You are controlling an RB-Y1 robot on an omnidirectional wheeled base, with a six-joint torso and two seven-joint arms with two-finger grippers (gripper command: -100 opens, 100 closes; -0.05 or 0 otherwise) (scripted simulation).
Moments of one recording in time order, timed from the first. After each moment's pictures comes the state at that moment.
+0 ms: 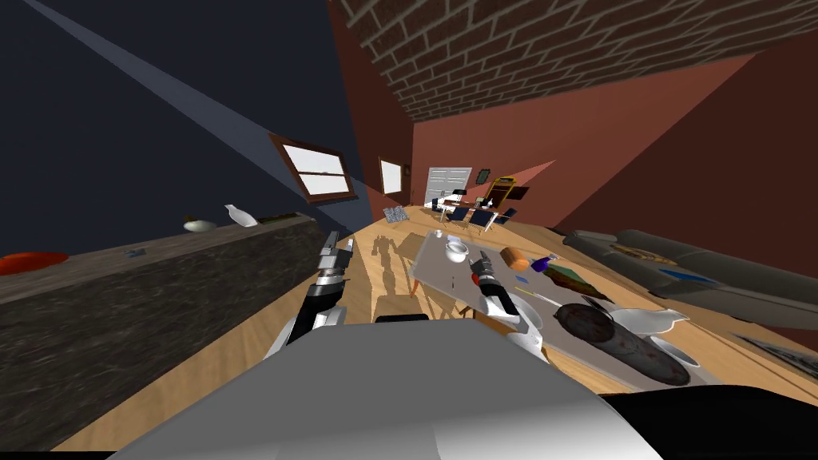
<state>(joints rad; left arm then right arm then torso) 0.53 0.05 -0.07 -2.26 -0.10 -0.42 0.15 0.31 -0.38 -0.24 -1.60 -0.32 -0.26 -0.31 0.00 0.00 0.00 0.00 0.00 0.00</state>
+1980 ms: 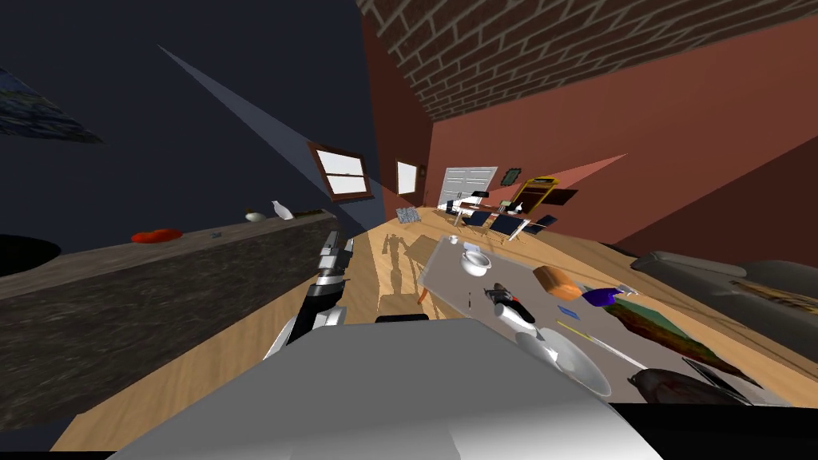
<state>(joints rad) 0.53 0.05 -0.07 -2.26 -0.10 -0.42 0.15 0.12 -0.43 -0.47 -0.97 -0.56 0.06 -0.71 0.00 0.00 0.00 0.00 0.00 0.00</state>
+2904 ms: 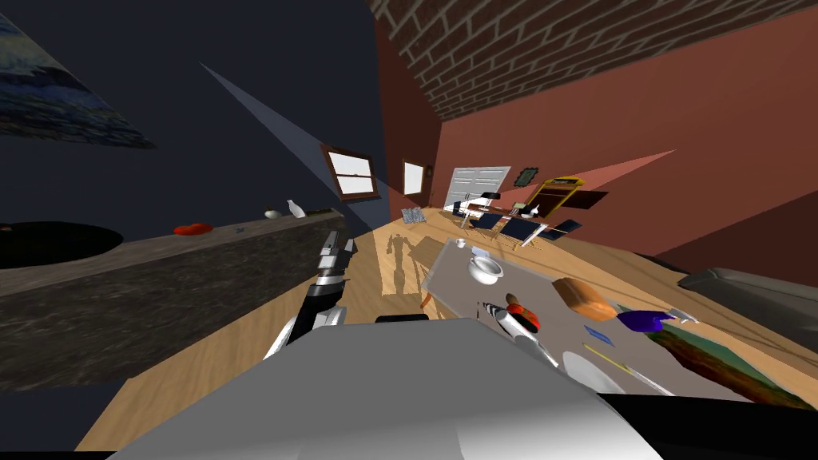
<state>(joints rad) 0.53 0.05 -0.07 -2.26 -0.10 -0.42 0.15 0.03 -0.45 -0.53 -0.65 -0.71 0.18 -0.88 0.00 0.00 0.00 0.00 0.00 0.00</state>
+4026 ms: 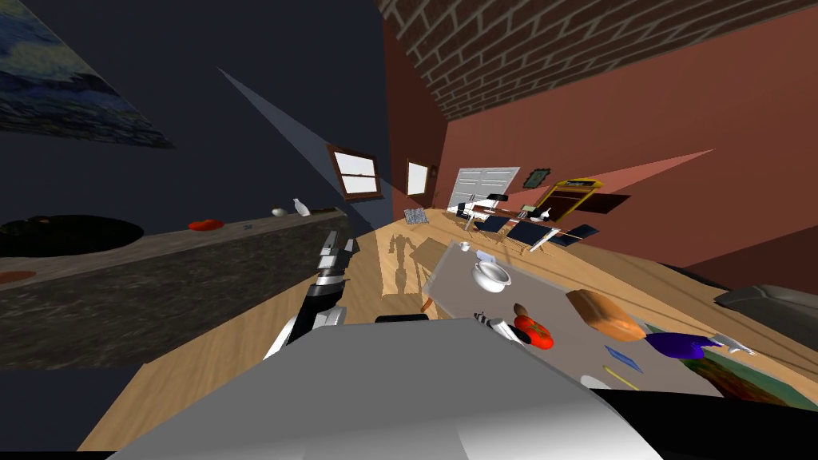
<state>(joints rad) 0.53 0.05 -0.07 -2.26 -0.10 -0.42 0.15 -0.02 -0.38 -0.63 -0.47 -0.75 0.28 -1.02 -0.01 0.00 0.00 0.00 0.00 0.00</state>
